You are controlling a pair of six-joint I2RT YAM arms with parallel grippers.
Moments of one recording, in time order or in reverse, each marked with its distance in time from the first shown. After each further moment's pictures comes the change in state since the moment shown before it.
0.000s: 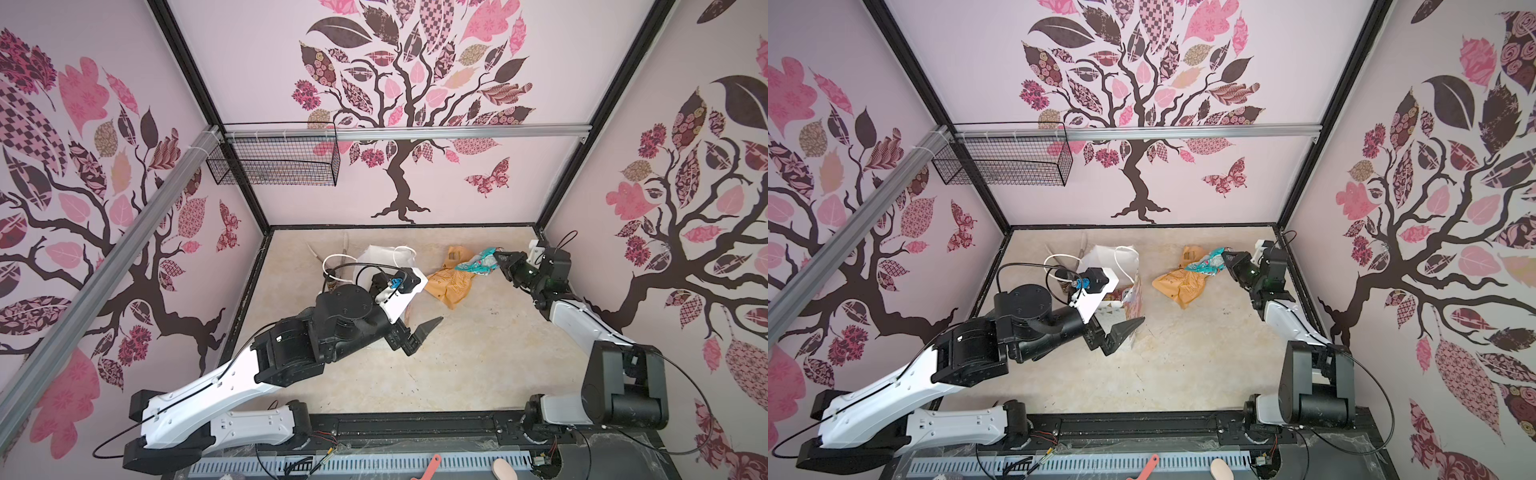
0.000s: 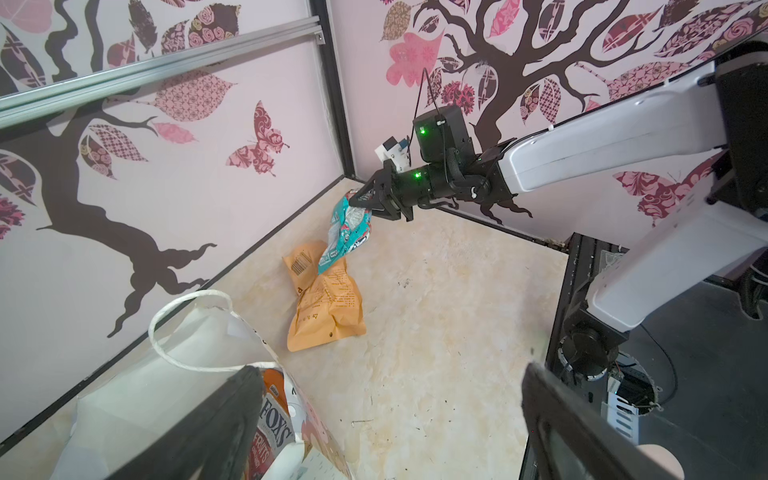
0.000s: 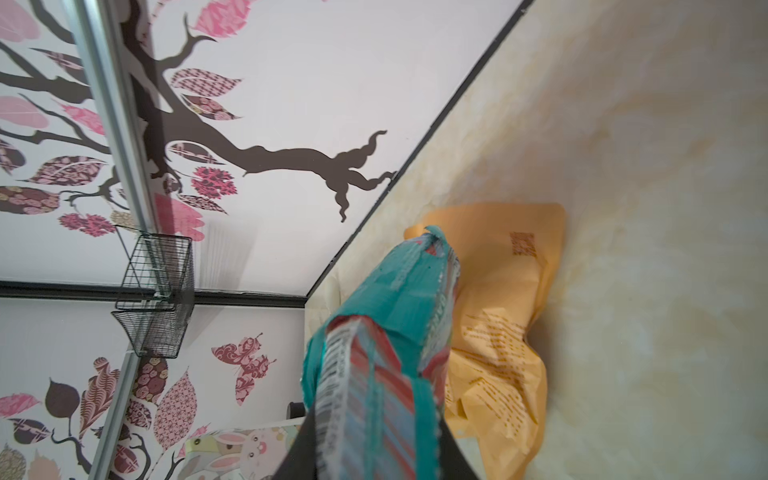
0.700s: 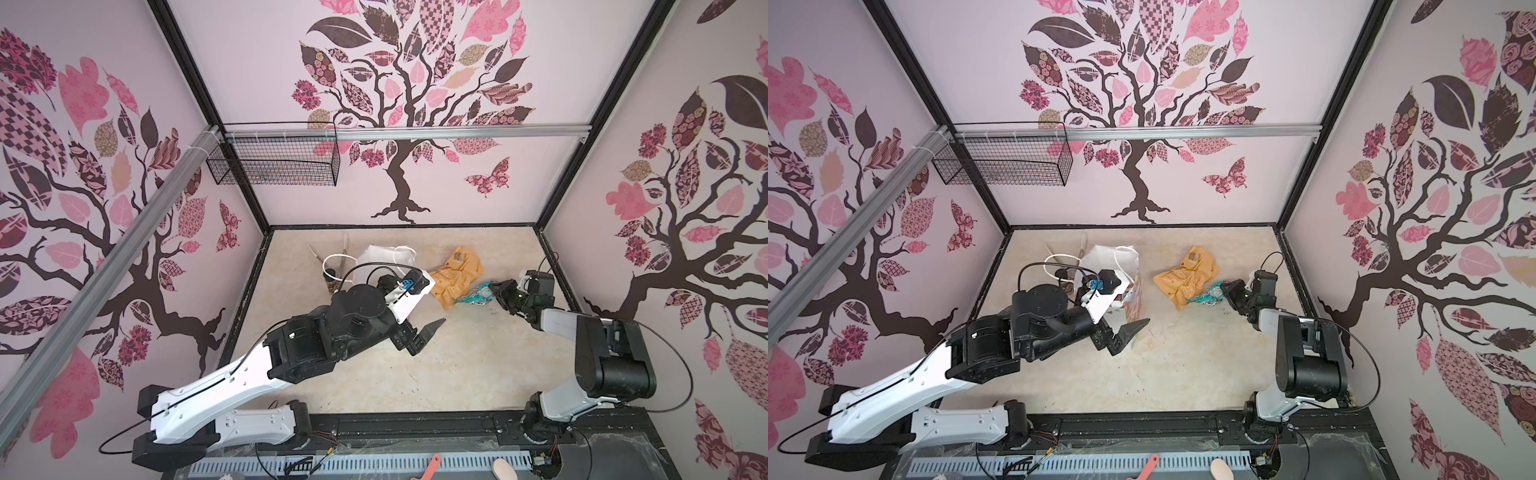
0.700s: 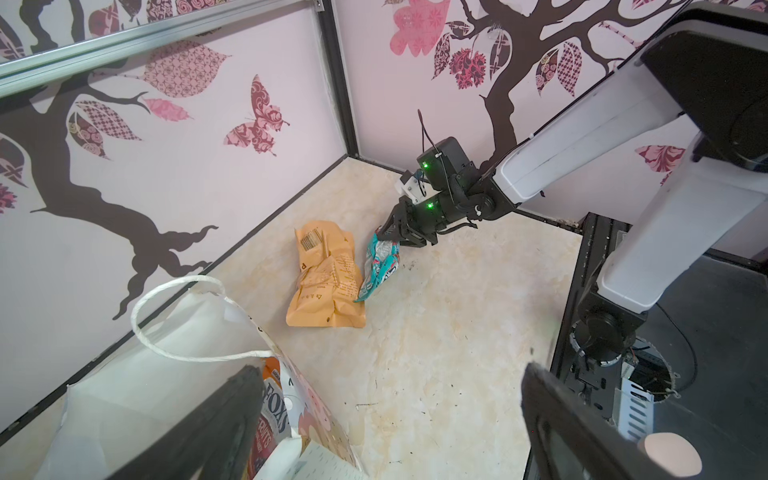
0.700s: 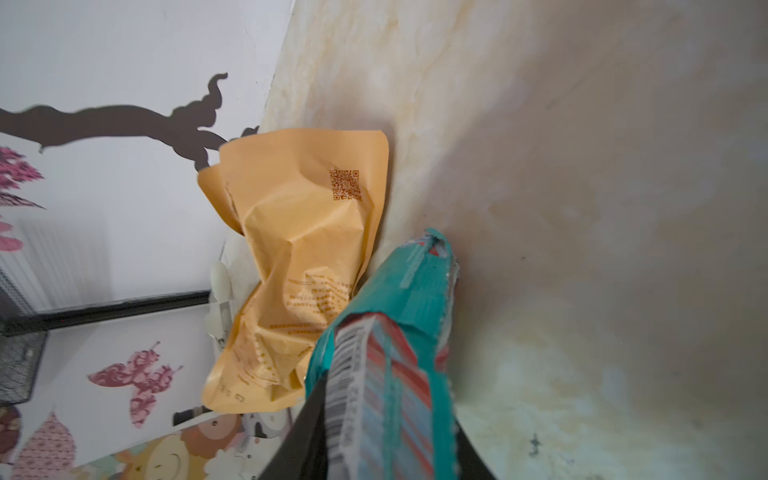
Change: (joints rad) left arm 0.000 0.041 0.000 -0.015 -0.022 -0.001; right arm -0.021 0.172 -0.149 0.027 0.061 -0.111
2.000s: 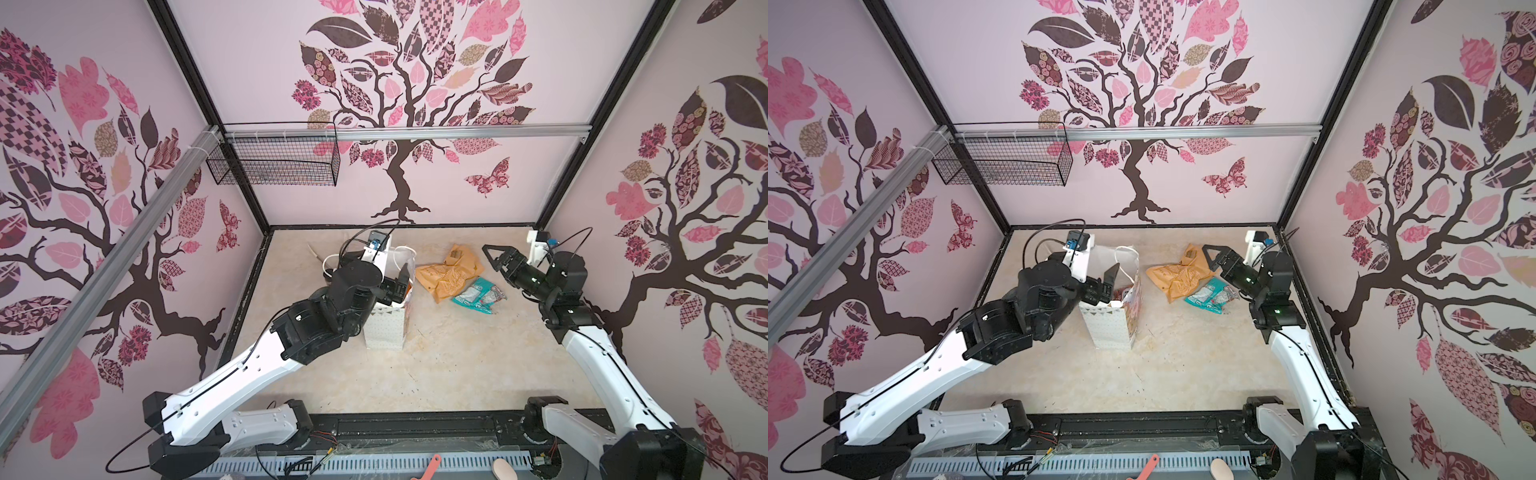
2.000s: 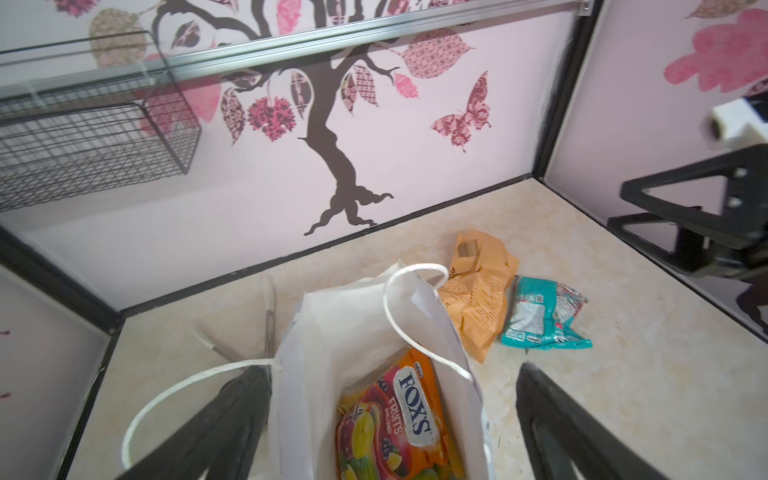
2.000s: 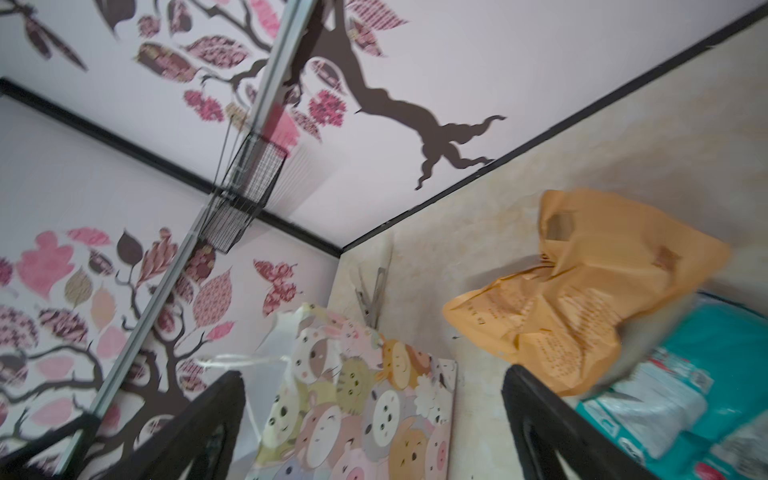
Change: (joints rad) left arm 0.225 0.049 0.020 0.023 -0.388 -0.161; right arm 0.207 -0.552 0.228 -0.261 -0.094 -0.070
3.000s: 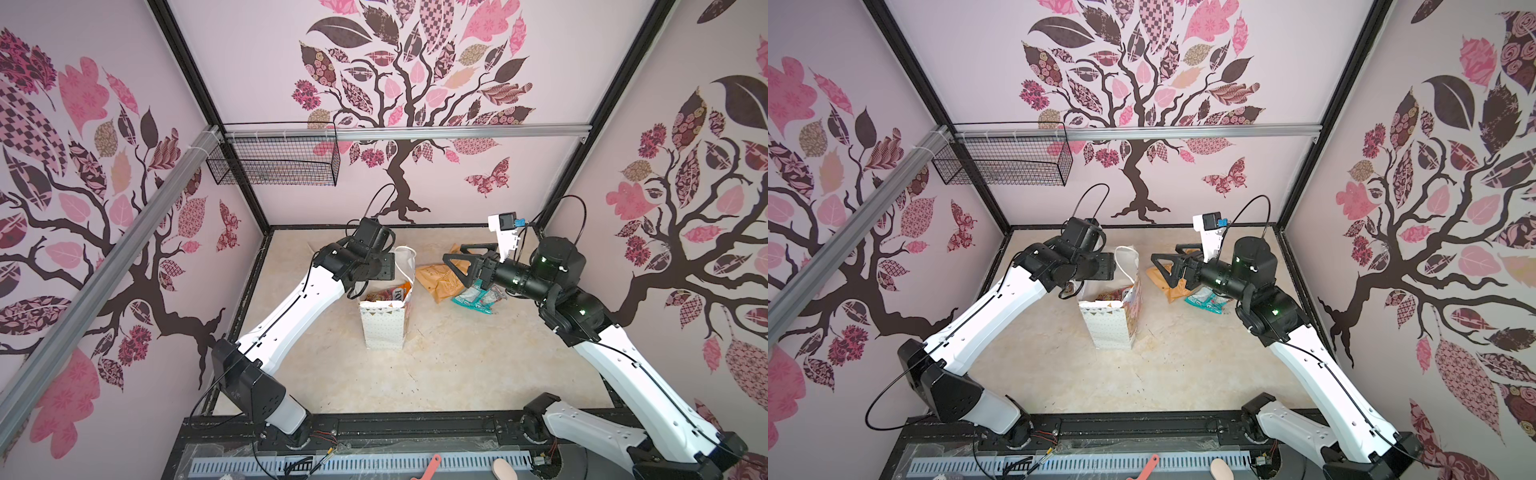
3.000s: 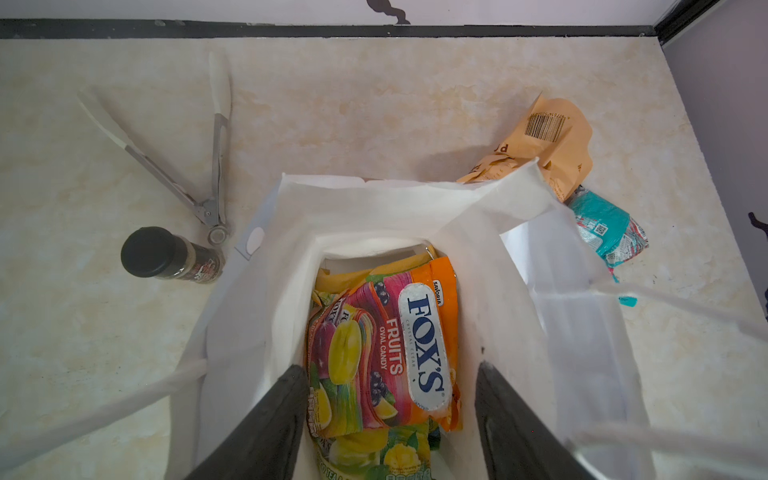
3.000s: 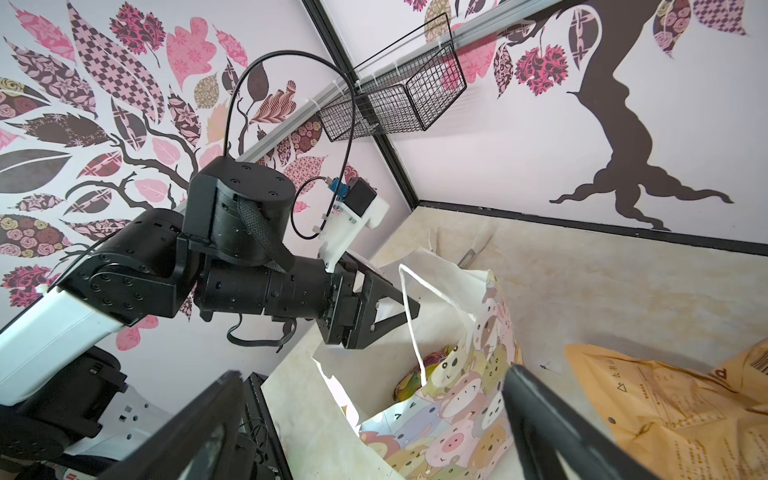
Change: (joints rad) left arm 0.351 0.411 0.251 -0.381 0.456 -0.309; right arm 0.418 -0.018 0.334 -0.302 0.125 -0.362
